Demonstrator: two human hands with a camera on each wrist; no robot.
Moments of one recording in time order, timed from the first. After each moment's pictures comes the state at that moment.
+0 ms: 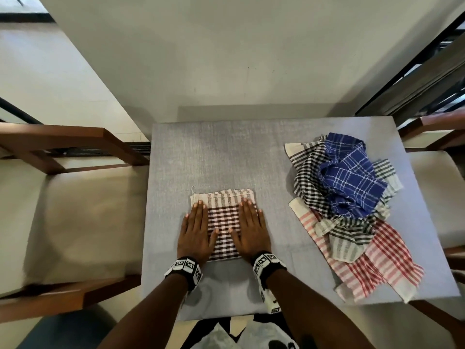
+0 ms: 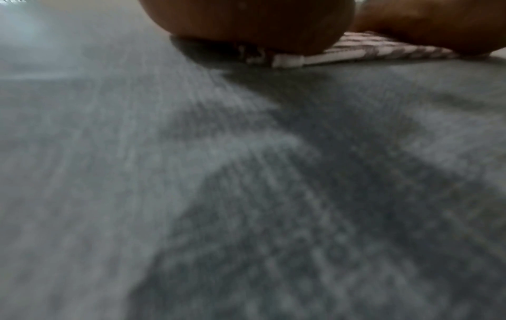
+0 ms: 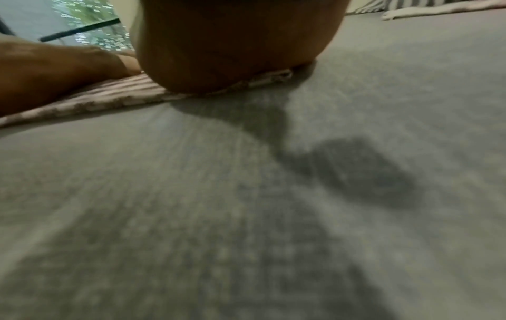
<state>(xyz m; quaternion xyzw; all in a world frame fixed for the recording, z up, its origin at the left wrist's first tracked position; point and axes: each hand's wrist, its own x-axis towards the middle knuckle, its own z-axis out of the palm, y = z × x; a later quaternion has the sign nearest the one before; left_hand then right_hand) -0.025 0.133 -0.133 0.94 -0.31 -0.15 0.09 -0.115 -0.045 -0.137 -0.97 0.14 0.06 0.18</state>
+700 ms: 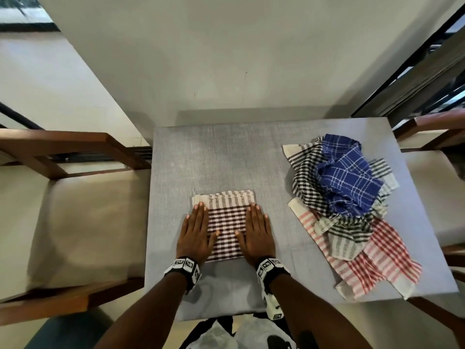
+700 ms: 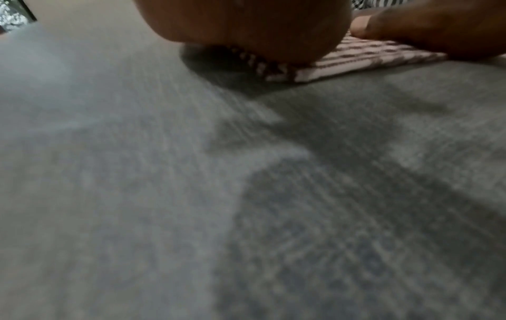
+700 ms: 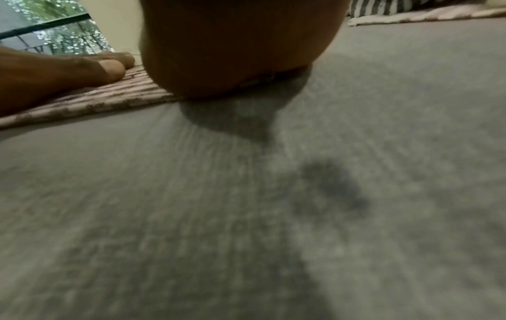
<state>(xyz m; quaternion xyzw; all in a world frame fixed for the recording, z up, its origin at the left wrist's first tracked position) -0.023 0.140 -0.125 0.93 -0.33 -0.15 0.06 -0.133 -0.044 -0.138 -0.97 0.19 0.04 0.17</state>
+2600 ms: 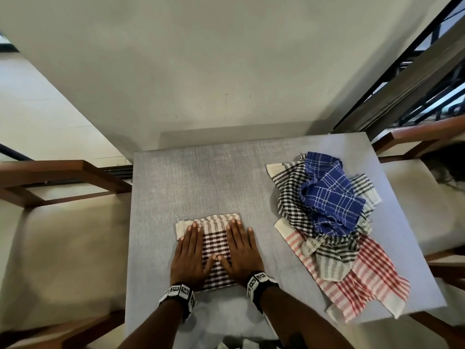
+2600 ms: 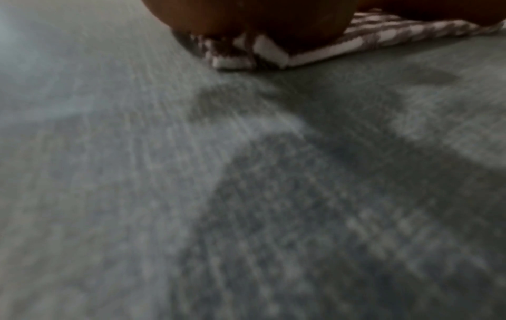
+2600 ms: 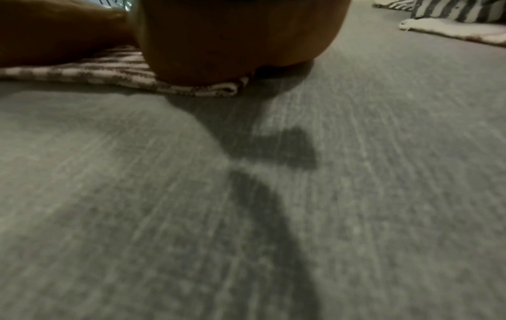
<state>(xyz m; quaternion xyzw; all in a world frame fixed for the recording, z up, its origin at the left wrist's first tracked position) -0.018 0.107 -0.129 0.92 -0.35 -0.17 0.08 -0.113 -0.064 -0.129 -0.98 0.12 0.08 0.14</state>
